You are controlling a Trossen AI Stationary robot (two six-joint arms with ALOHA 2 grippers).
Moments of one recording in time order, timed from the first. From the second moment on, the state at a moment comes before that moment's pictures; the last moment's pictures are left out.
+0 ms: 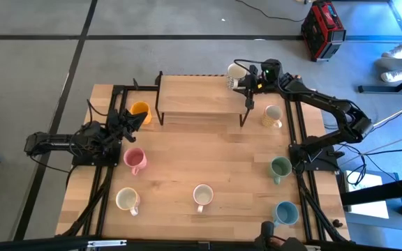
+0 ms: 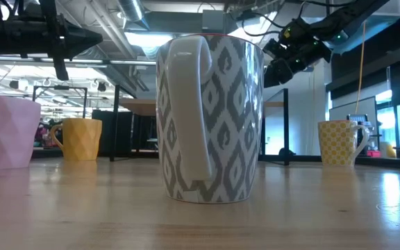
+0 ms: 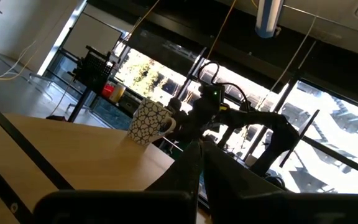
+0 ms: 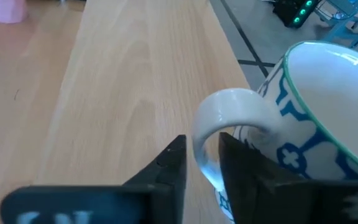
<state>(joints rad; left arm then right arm) 0.07 0.14 0.02 0.48 -0.46 -0.43 -0.84 1.38 0.94 -0.08 -0.50 -0.57</state>
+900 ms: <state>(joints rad) 0.07 0.14 0.02 0.49 -0.45 -0.43 -0.81 1.08 0.94 -0.38 -0.41 -0.47</state>
